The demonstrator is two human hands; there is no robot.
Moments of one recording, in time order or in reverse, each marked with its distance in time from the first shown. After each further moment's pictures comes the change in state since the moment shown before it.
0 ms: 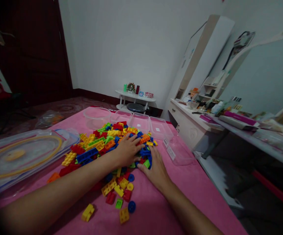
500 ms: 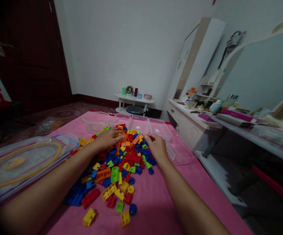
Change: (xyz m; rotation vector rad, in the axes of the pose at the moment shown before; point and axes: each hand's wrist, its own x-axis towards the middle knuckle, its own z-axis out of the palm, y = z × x) left_hand -0.009 -0.097 -0.006 -0.193 0.072 -0.370; right_hand 0.081 -0.022 -0.036 0.312 0.163 0.110
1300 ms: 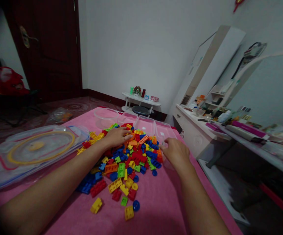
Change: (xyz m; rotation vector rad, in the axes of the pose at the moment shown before) left_hand -0.007 0.002 0.006 -0.014 0.014 -0.030; right_hand -0.007 -0.046 -0.050 -0.936 -0.171 0.154
